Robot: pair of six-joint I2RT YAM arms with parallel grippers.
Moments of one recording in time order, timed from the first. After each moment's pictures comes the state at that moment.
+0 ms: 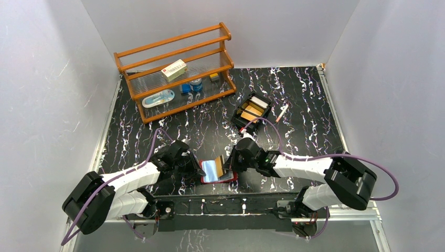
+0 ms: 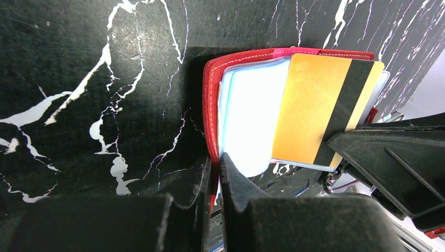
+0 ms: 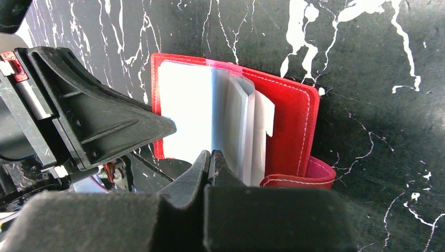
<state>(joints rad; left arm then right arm) -0.69 1.14 0.35 -0.15 0.22 -1.05 1.02 1.35 0.57 0.04 -0.02 1.05</state>
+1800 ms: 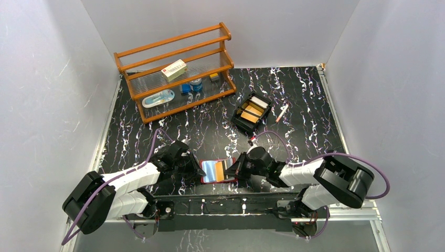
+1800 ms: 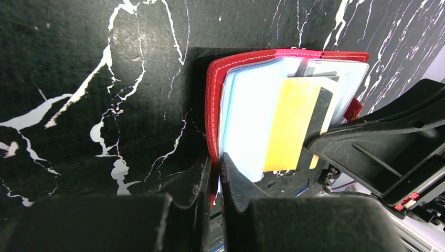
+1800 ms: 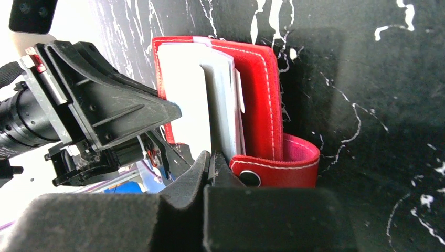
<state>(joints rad) -0.69 1.14 0.34 -0.13 0.22 -1.05 0.97 1.38 0.28 0.51 -0.16 1.27</state>
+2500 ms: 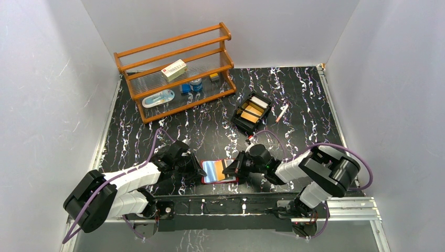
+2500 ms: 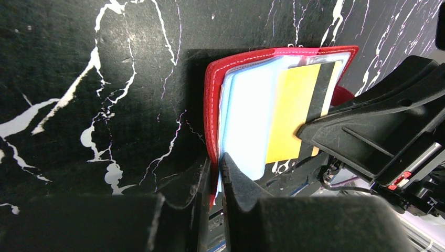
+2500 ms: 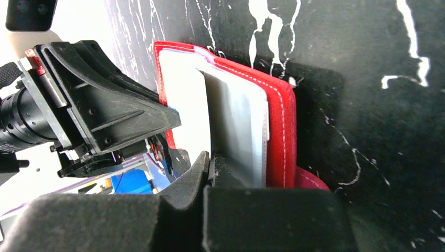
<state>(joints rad) -0.69 1.15 0.34 -0.10 0.25 -1.04 0.90 1.53 0.28 0.68 -0.29 1.25</state>
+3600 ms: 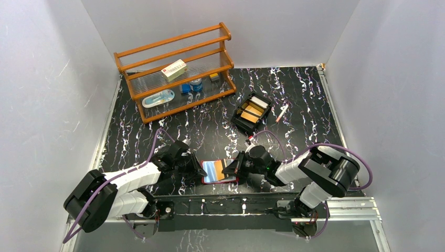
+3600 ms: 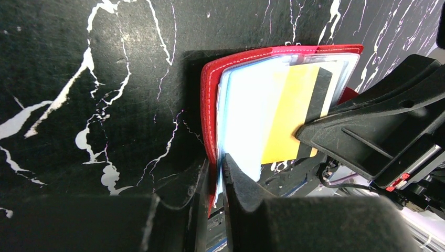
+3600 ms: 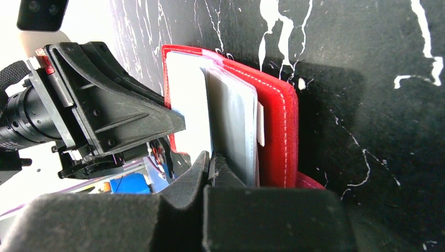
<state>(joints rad) -0.68 1.16 0.33 -0.09 0.27 -1.04 0.92 1.54 0.27 0.74 -0.26 1.25</state>
